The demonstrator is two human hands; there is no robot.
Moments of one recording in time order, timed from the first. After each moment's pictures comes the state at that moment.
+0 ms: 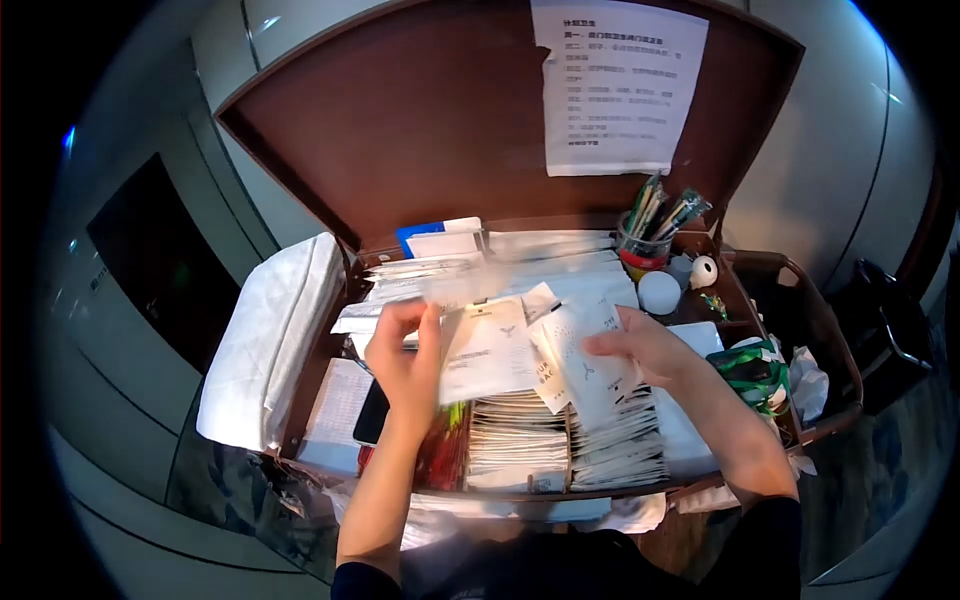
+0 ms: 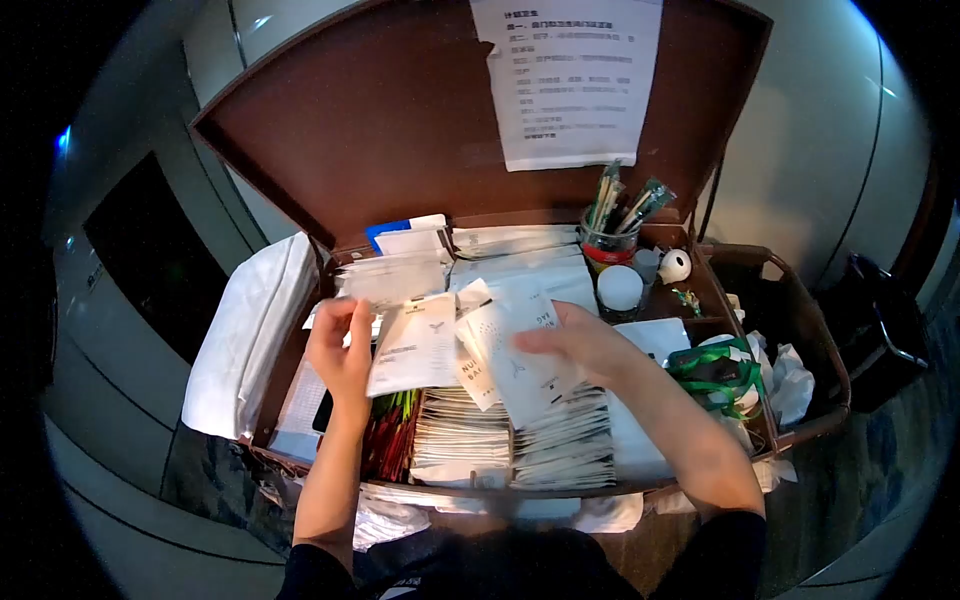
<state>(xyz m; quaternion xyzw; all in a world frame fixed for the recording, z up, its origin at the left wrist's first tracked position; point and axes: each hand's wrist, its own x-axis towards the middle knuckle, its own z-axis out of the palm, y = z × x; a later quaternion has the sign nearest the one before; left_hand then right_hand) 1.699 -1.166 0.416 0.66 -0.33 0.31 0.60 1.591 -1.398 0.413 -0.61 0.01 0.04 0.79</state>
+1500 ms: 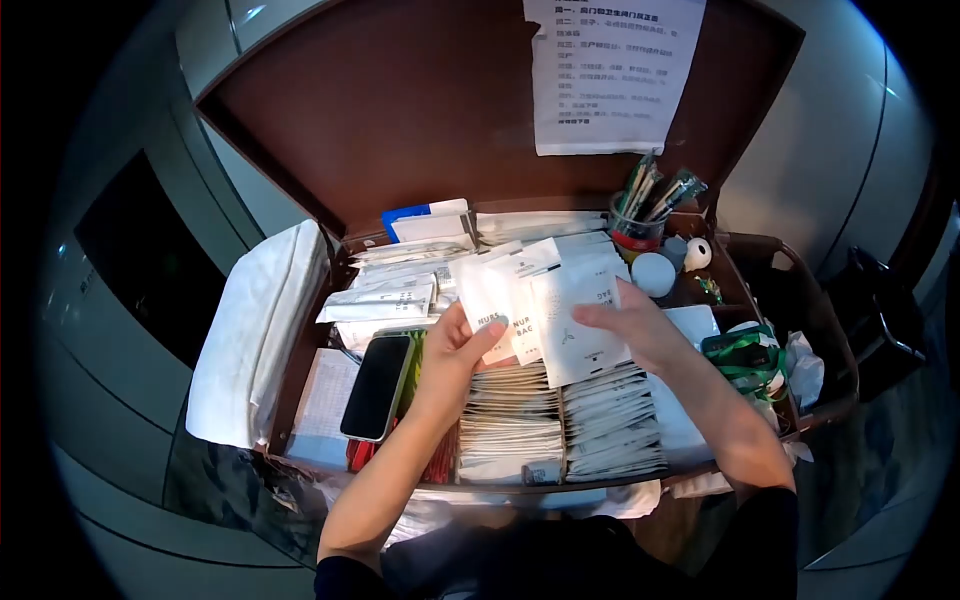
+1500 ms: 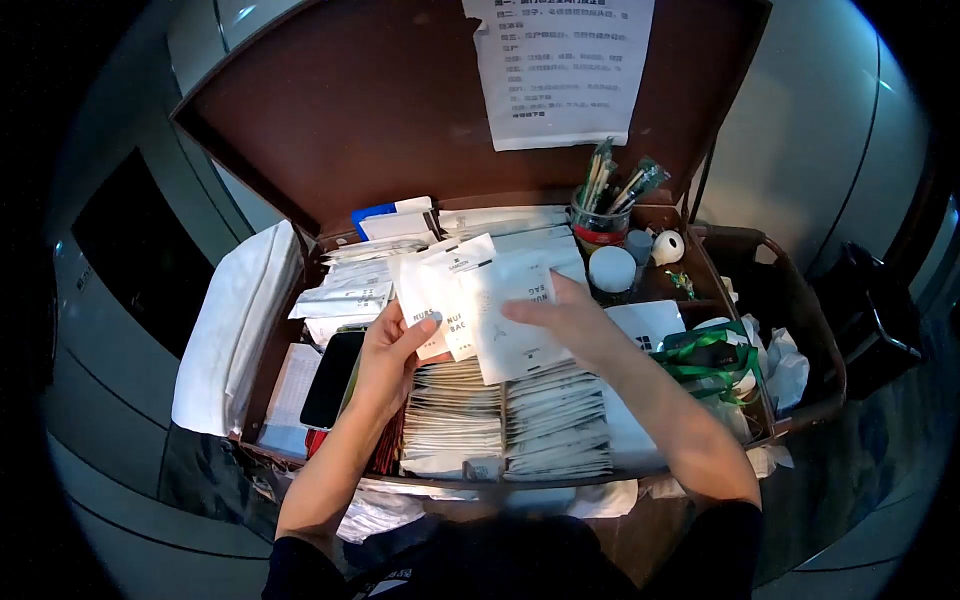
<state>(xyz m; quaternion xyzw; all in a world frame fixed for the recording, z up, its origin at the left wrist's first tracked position) 1.683 -1.195 0.395 0.52 -0.22 -0.23 0.79 1.592 -1.387 0.417 -0.65 0.04 -0.08 0.76</state>
